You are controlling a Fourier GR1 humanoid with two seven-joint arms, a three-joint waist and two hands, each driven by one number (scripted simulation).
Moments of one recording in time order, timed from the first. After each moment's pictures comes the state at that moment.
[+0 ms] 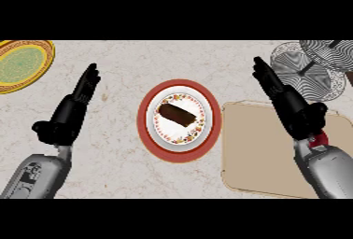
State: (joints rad) left arm -0.26 0.34 -0.17 -1.46 0.11 0.14 -0.09; right arm -0.35 -0.41 0.26 -1.57 -0.17 -0.09 0.14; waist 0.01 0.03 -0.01
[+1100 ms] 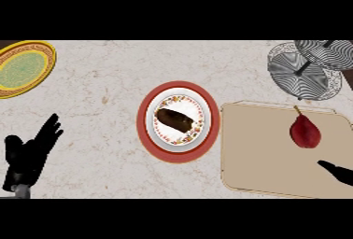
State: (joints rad) left arm 0.02 0.45 -0.04 -1.33 0.22 0.08 0.07; right arm 0.12 -0.57 -0.13 -1.31 -0.05 -0.21 -0.33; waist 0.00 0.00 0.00
